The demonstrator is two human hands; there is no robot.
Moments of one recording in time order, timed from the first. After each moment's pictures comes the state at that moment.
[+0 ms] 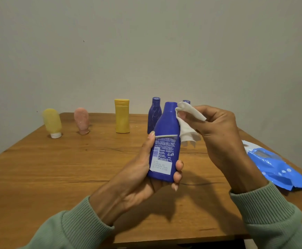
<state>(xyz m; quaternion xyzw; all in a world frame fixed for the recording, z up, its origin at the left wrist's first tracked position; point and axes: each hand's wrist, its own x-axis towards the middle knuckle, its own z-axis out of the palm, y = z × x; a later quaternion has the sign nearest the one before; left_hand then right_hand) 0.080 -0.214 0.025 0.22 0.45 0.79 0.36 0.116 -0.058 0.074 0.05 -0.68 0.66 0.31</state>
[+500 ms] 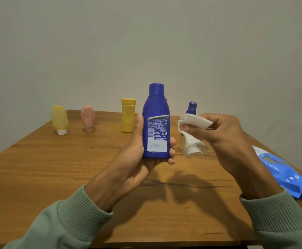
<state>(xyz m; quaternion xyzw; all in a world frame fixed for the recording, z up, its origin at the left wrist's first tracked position) 0.061 -0.226 0.039 0.25 0.41 0.83 0.29 0.121 -0.062 0.078 0.02 -0.74 0.62 0.25</state>
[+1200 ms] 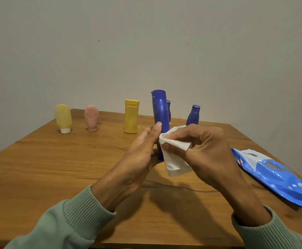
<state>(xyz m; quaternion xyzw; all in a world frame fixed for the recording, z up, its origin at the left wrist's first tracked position) 0.056 -0.221 0.031 0.24 0.54 0.79 0.16 0.123 -0.092 0.064 0.12 -0.85 0.43 0.30</state>
